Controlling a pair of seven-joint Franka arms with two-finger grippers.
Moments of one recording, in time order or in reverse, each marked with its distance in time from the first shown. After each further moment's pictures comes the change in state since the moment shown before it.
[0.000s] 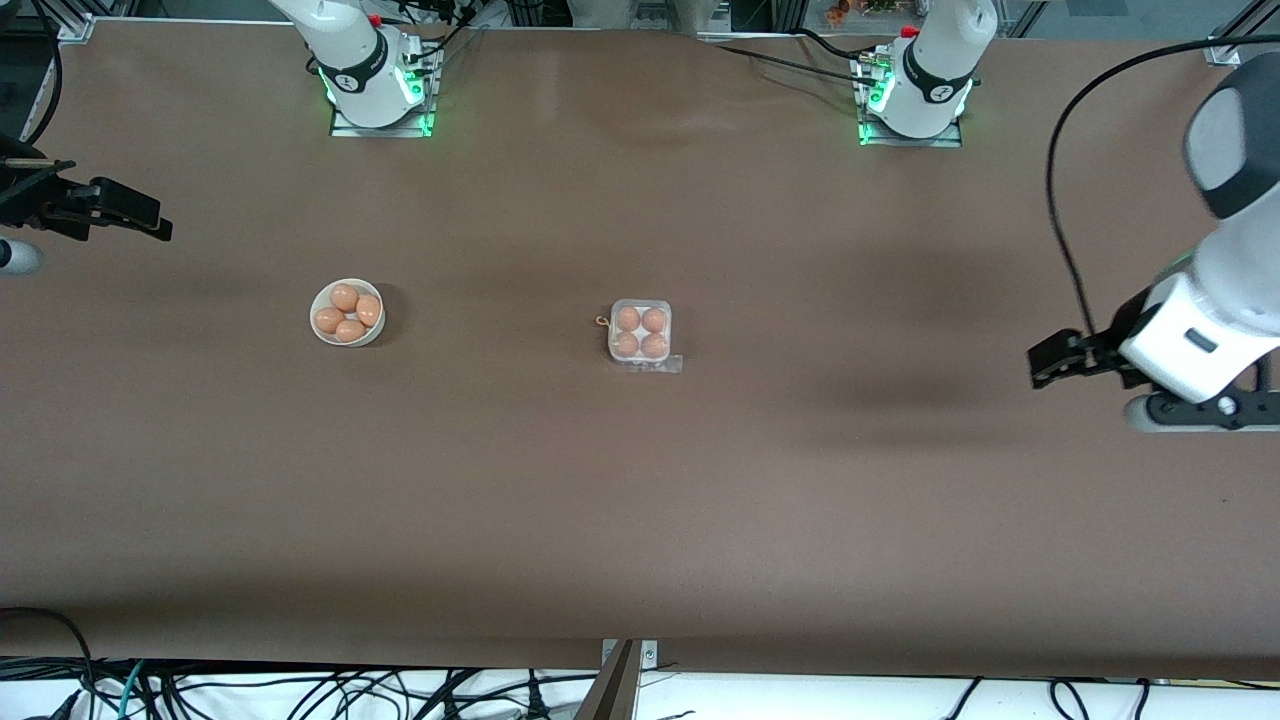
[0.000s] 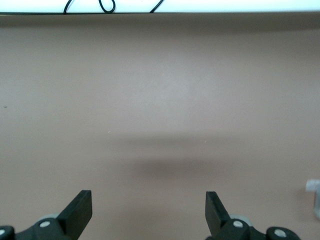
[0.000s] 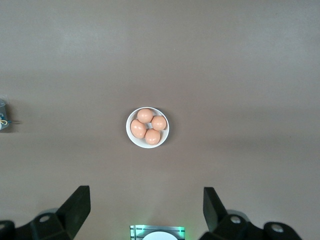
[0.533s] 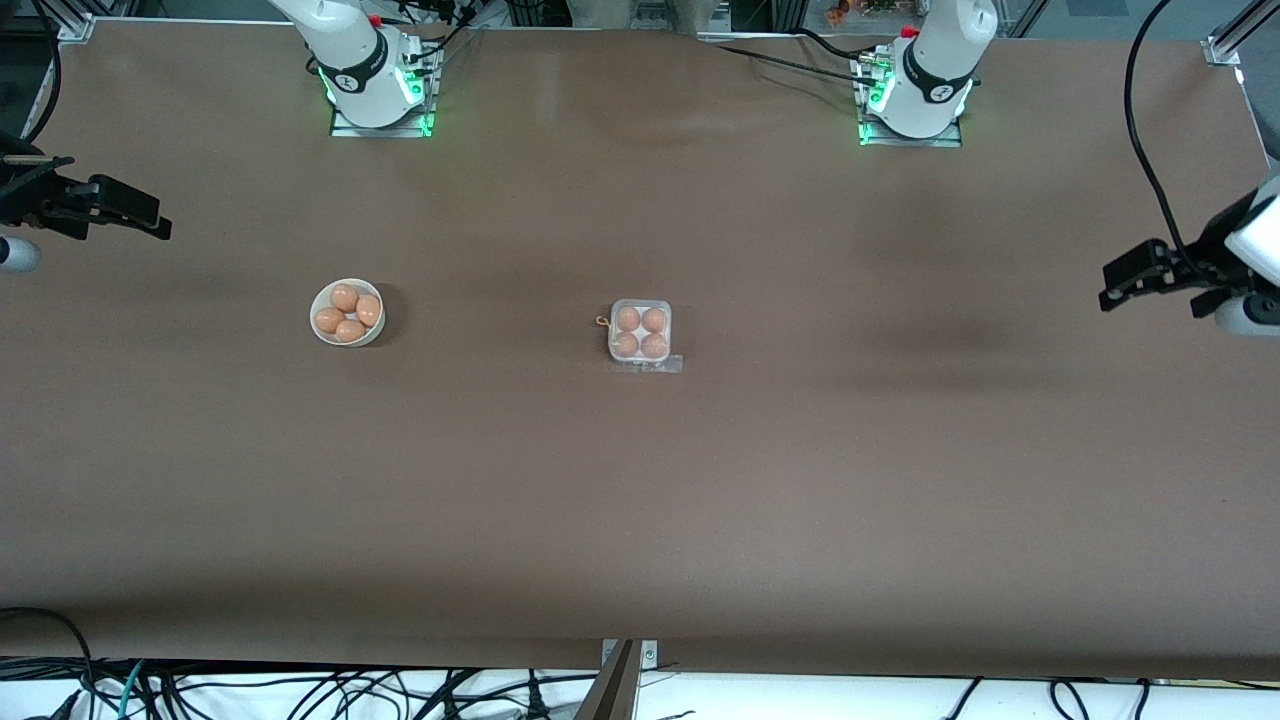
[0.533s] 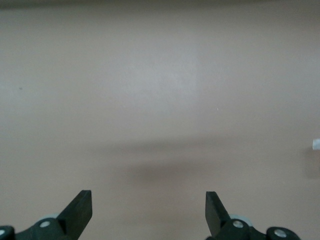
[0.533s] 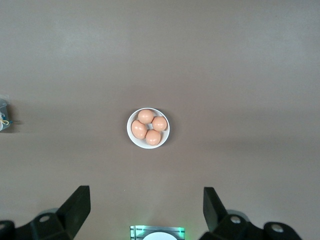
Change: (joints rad) left arm 0.064 -0.240 -0.006 -0.258 0.000 -0.008 0.105; right arm 0.003 -0.003 0.000 0.005 0.000 -0.002 0.000
